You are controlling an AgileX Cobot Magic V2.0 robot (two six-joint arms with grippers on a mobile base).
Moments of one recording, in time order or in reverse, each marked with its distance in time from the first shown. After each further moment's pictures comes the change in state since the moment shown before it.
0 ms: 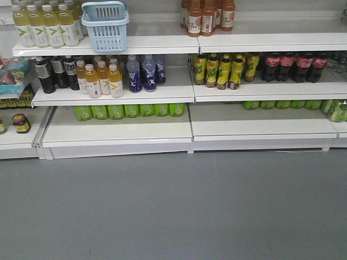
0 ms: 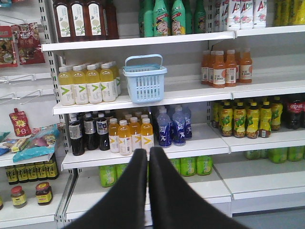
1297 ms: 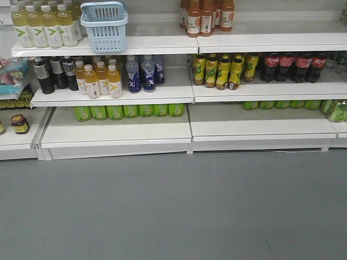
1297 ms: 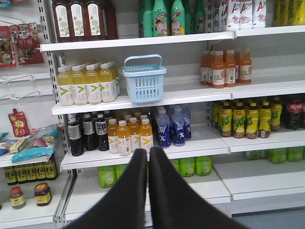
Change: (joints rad) left arm 0.000 0.000 0.000 0.000 0.000 0.000; right arm 0.000 0.000 0.000 0.000 0.000 0.000
